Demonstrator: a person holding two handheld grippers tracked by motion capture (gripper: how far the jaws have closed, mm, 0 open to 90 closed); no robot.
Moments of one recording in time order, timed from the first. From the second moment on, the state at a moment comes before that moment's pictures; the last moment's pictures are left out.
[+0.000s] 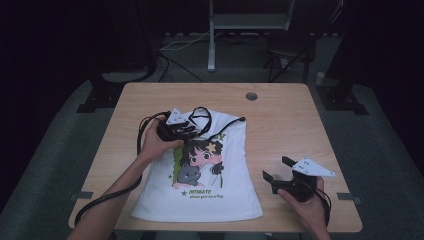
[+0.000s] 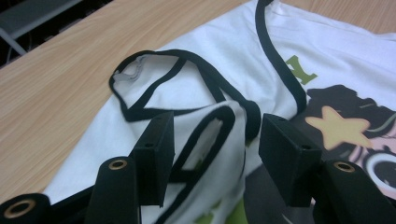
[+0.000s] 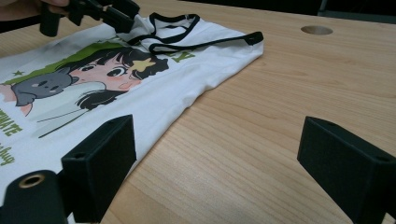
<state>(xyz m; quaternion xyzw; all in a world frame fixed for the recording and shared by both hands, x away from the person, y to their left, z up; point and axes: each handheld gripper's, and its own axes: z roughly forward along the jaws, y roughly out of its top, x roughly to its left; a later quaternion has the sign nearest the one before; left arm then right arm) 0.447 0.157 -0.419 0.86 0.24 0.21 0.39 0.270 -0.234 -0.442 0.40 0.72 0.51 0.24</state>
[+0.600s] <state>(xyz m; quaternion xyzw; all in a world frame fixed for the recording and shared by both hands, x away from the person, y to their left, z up) 0.449 0.187 -0.376 0.87 0.16 0.21 0.41 0.269 -0.236 -0.442 0.40 0.72 0.52 0.23</state>
